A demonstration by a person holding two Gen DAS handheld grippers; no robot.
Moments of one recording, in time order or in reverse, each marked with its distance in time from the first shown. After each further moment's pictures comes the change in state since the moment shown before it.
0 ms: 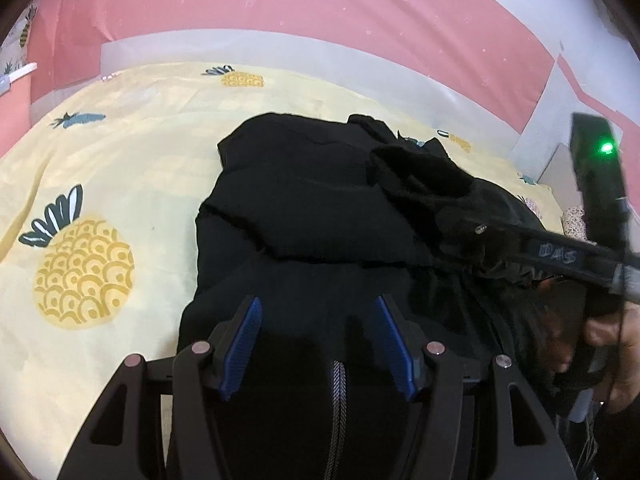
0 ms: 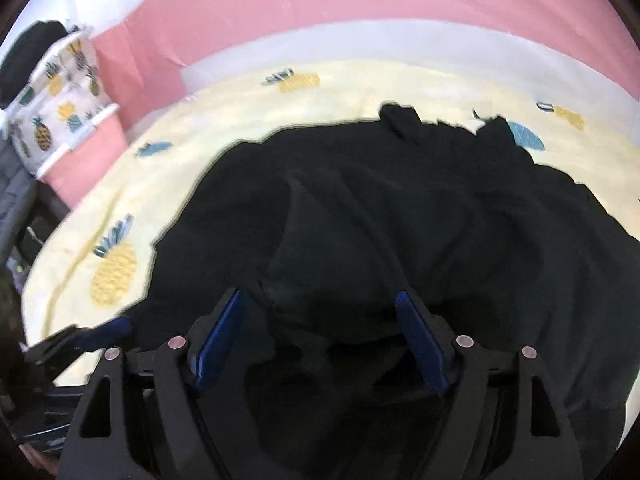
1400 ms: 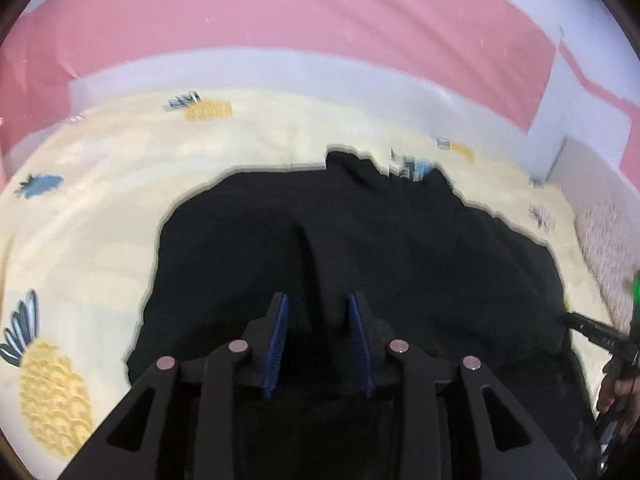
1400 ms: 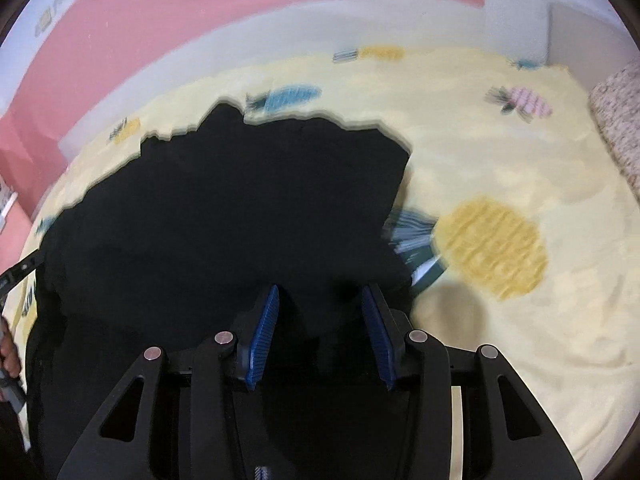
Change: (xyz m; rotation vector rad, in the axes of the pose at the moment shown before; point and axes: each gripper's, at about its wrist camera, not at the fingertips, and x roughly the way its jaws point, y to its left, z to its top) left arm 0.052 -0.049 0.094 0.066 -0.035 0.018; right arm -0.093 -0.229 -0.066 0.317 -0.026 -0.307
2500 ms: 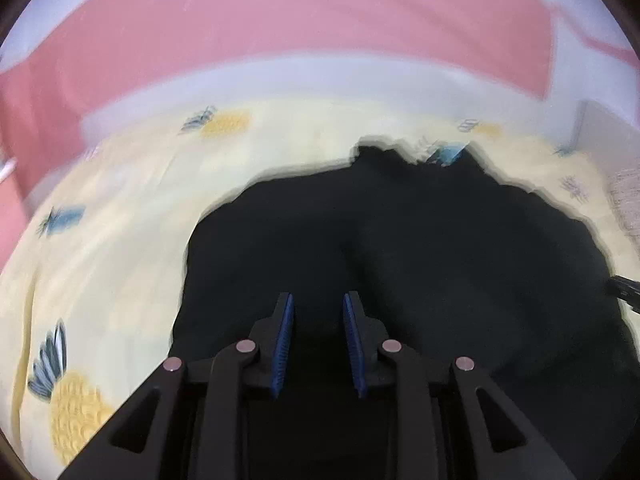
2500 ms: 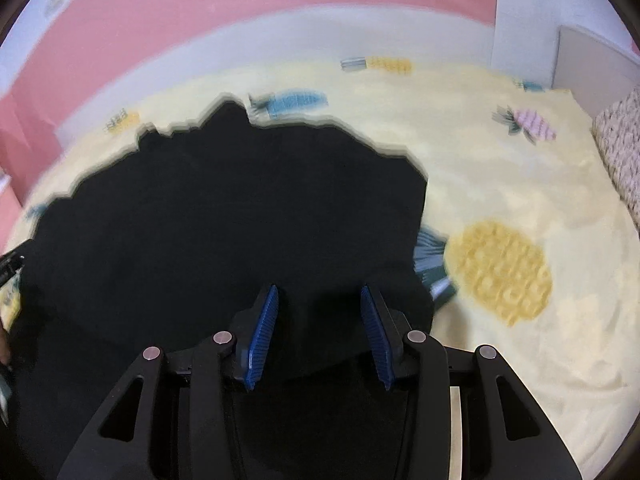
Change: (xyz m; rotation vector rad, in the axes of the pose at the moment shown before) left arm 0.045 0.021 -0.018 0.109 0.062 0.179; right arm 0.033 0.019 -0.007 -0.069 0.024 -0.046
